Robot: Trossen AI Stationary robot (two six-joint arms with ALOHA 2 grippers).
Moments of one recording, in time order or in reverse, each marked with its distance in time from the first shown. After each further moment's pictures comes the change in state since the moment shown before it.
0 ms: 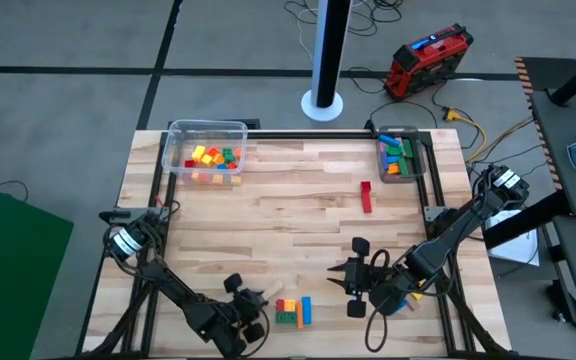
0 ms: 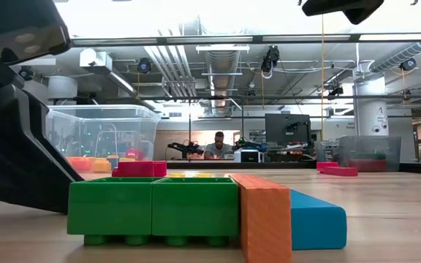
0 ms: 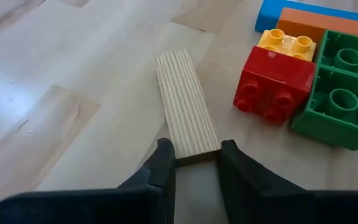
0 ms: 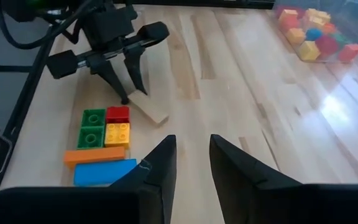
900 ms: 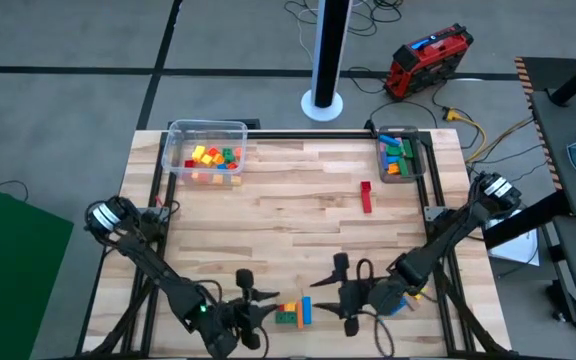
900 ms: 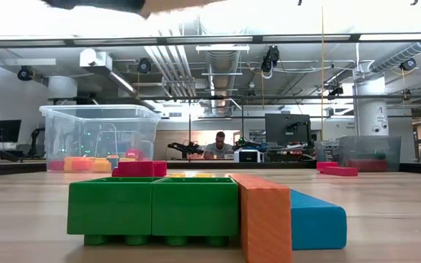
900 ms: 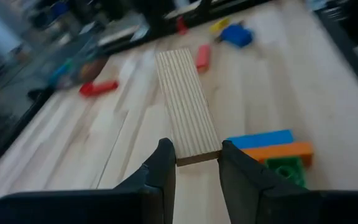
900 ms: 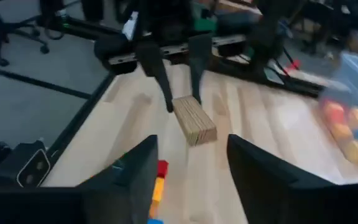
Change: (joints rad) left arm 0.009 -0.248 -0.004 0.249 -0.173 0.845; right arm -0.006 0.074 -0.083 0.525 -0.122 -0.458
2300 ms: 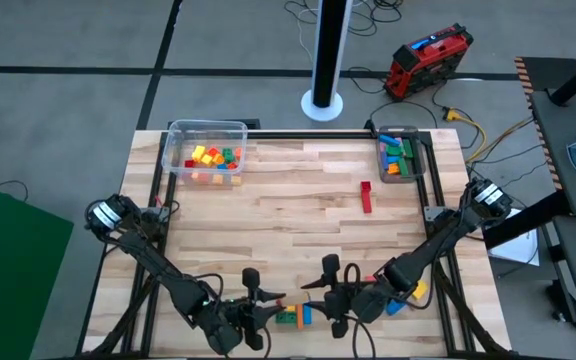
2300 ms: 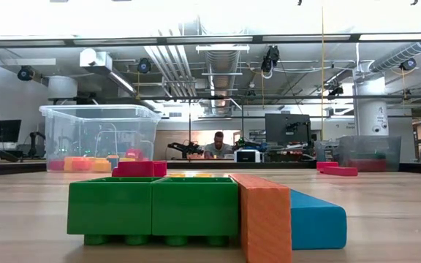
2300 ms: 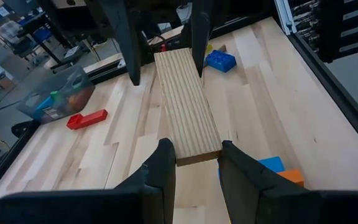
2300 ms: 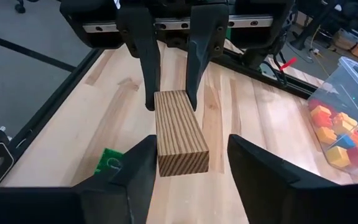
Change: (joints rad) left arm 0.038 -0.020 0.002 0.165 0.088 0.223; right arm -0.029 0.128 0.188 -0.170 0.021 -0.059
